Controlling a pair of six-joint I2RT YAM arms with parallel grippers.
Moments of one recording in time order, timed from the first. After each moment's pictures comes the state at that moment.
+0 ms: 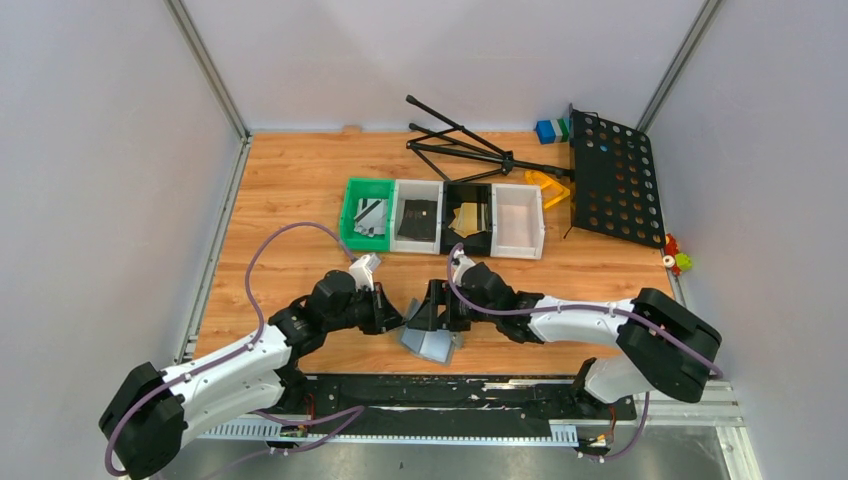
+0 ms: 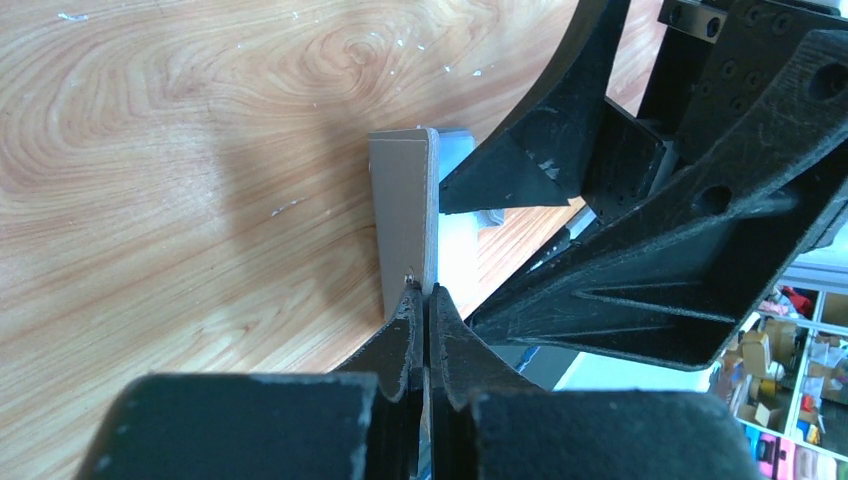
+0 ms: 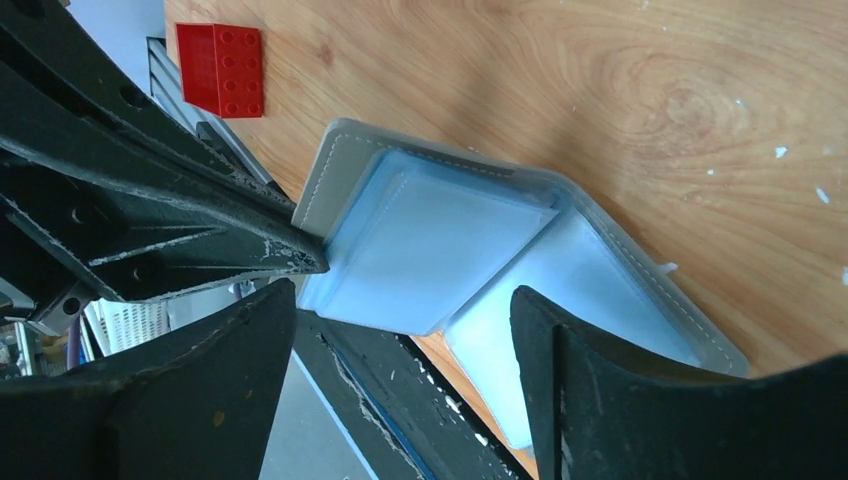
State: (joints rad) left arm -0.76 0.86 0.30 0.00 0.28 -0.81; right arm 0.97 1.40 0.53 0.27 -0.23 0.94
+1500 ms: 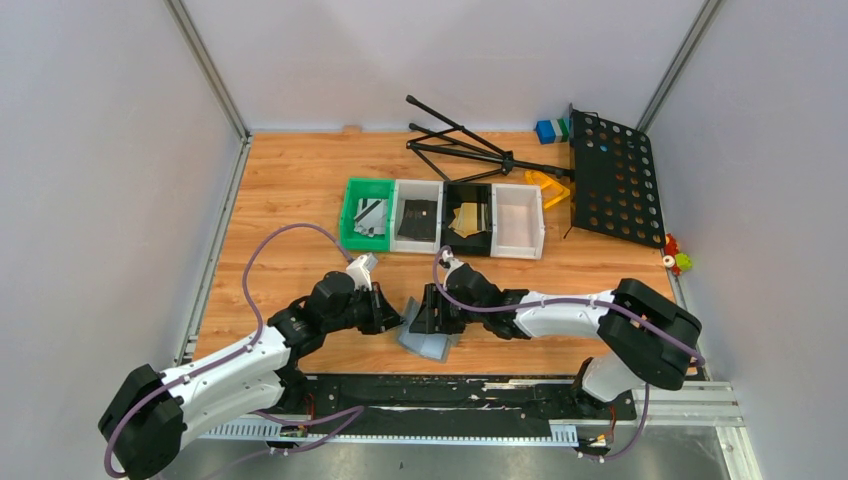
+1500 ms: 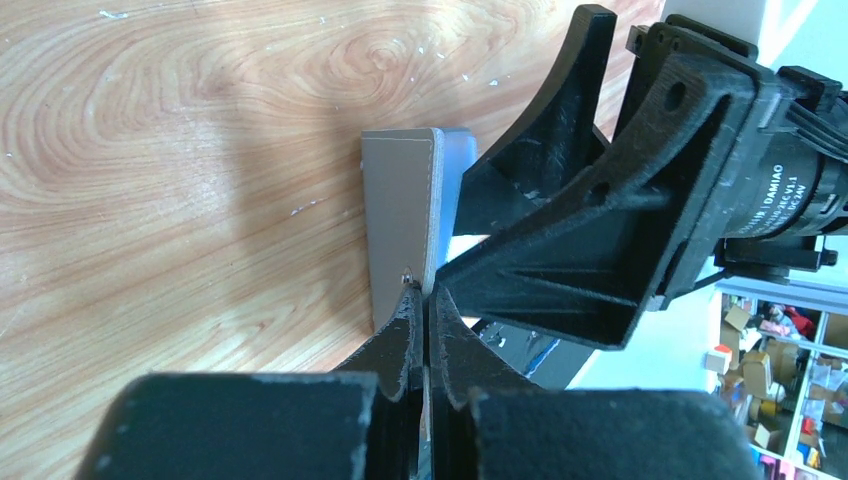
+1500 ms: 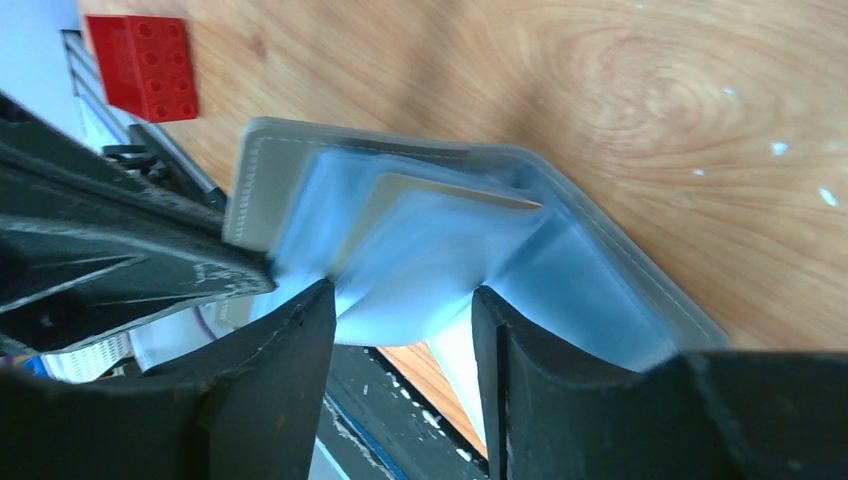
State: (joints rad) left arm -0.76 0.85 0.29 -0.01 0.24 -0.83; right arm 1.00 1.50 0.61 0.20 -0.19 0.94
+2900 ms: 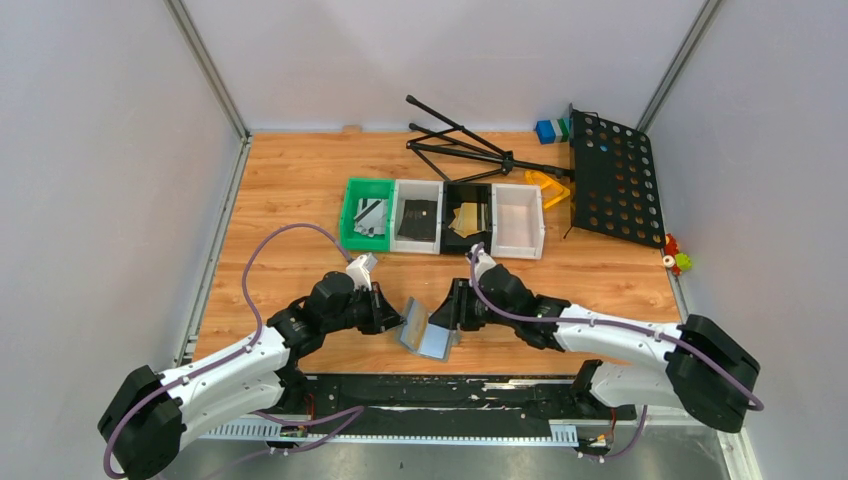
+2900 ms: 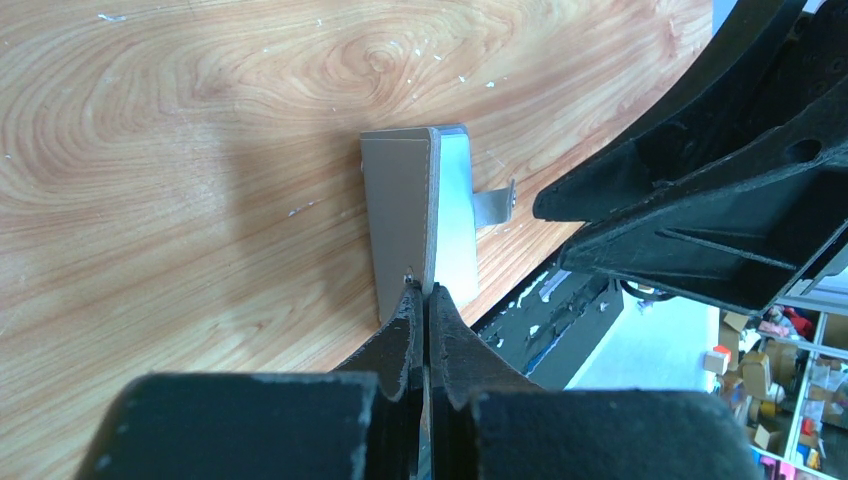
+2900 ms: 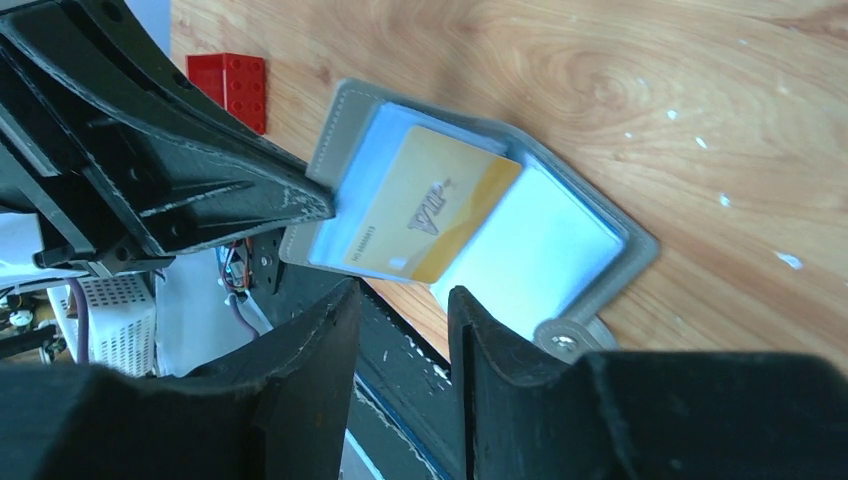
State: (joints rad) left arm -0.76 0.84 0.29 -0.02 0.24 -0.83; right arm 0.97 1.15 0.47 0.12 -0.12 0.93
